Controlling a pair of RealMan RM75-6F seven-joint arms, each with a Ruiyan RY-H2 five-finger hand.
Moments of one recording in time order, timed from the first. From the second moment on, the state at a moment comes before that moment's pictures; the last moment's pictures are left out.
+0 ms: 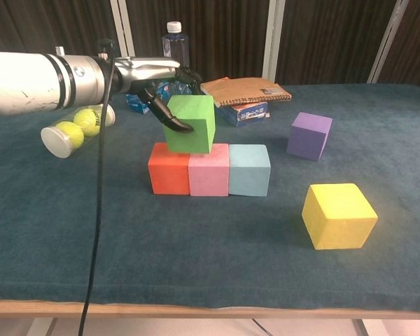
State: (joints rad) left arm -1.13 -1.45 -0.24 -1.42 0.83 0.72 0.28; right arm 0.70 -0.79 -0.11 -1.47 -1.67 0.76 0.98
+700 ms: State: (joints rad) left arm -1.15 -1.48 -0.22 -1.41 0.74 0.71 0.30; right arm 0.70 -0.80 -0.13 -1.44 -1.68 0.77 1.02
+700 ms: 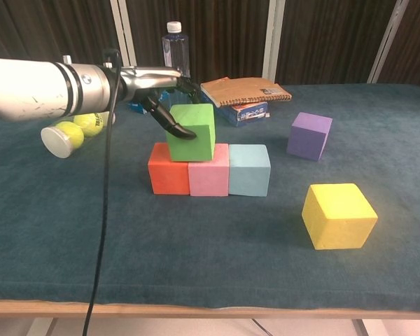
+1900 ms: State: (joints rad) left arm -1.16 -1.48 -0.20 -1.39 0.74 0.70 0.29; right arm 0.71 -0.80 -0.14 -1.44 -1.68 0.76 1.03
